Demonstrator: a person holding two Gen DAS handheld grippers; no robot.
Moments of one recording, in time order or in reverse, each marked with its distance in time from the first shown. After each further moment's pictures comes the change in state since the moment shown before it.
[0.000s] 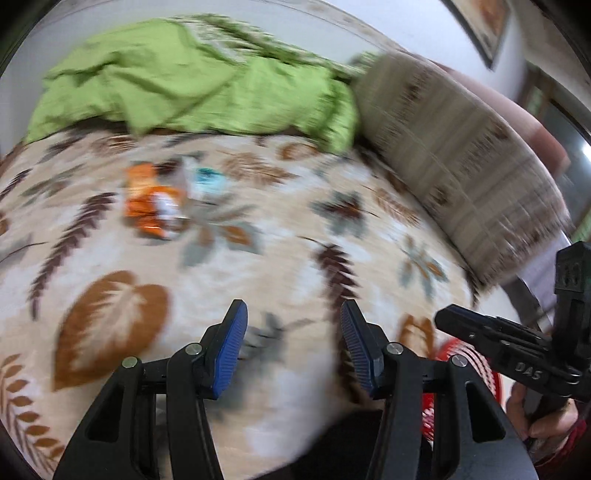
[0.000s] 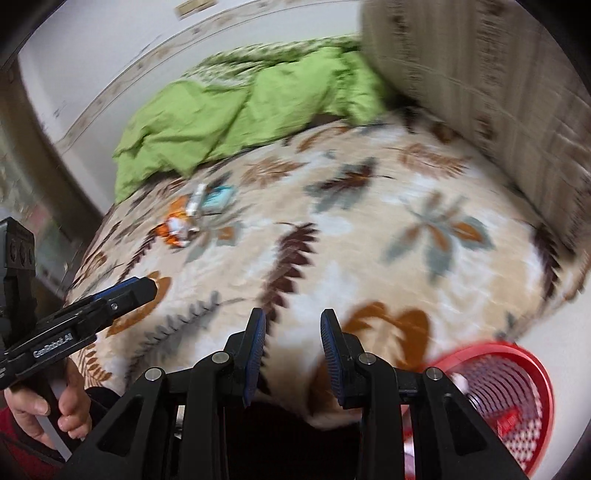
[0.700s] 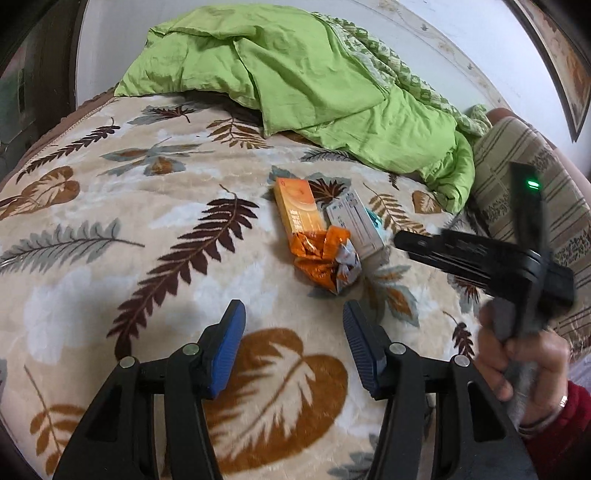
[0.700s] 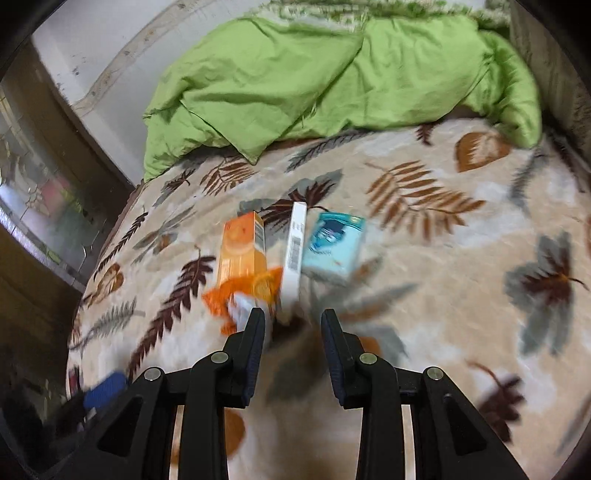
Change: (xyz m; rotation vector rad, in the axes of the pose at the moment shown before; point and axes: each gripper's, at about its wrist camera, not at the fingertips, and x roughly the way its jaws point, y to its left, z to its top) left arm 0.024 0.157 0.046 -0.247 -0.050 0.179; right arm 0.230 0.127 0.140 -0.070 0.161 0.159
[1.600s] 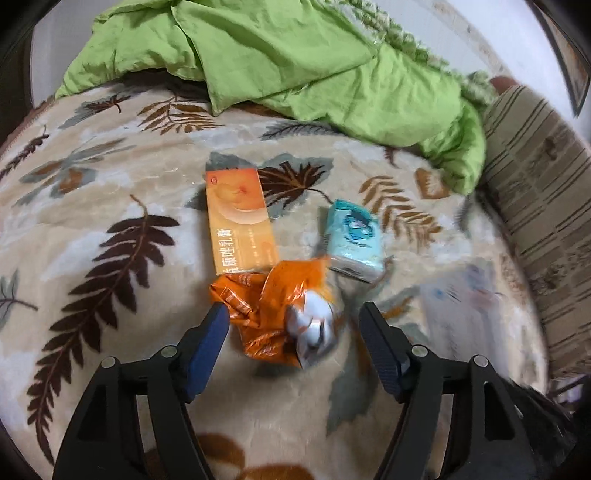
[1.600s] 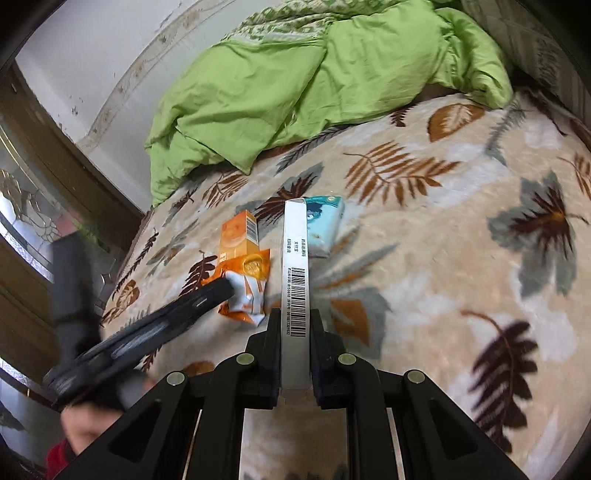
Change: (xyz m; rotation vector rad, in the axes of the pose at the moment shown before) left arm 0.118 -0.051 0.038 0.078 0.089 0.015; right arm -0.050 -0.037 -0.059 0.097 -0.106 0.069
